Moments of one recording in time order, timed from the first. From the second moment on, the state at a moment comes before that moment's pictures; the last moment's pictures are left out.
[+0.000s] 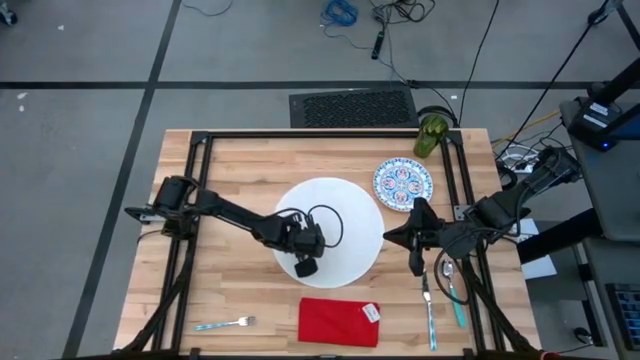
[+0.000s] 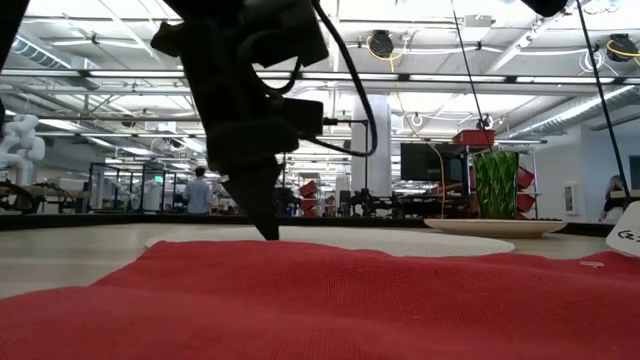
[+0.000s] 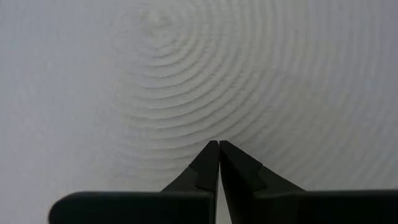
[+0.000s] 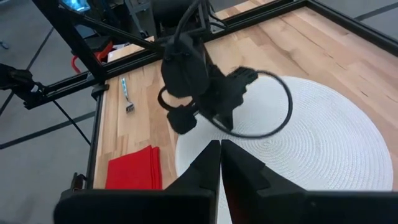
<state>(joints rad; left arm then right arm) -0.20 1.90 1.16 -0.49 -0.19 -0.45 0.59 1.04 0.97 -0.53 0.60 0.68</state>
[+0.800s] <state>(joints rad) -0.20 1.73 1.31 -0.60 -0.17 -0.37 0.59 1.04 0.97 -0.54 0.59 0.67</state>
